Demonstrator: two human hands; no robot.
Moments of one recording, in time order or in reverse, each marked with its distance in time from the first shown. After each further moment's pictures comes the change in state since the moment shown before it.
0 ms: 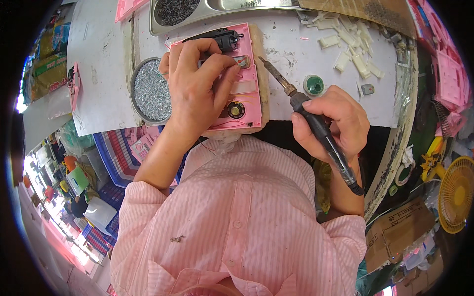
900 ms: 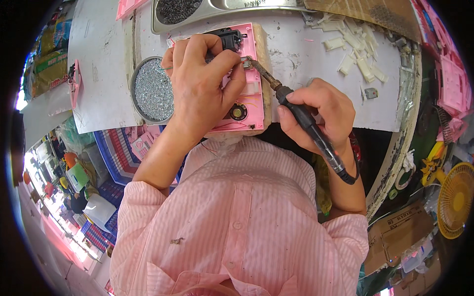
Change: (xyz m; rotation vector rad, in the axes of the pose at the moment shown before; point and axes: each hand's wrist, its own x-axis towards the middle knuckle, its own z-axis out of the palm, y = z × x) left_hand 0.008 0.006 0.001 0.037 -0.044 -0.030; right_hand 0.003 0.013 0.019 -0.013 -0.072 0.019
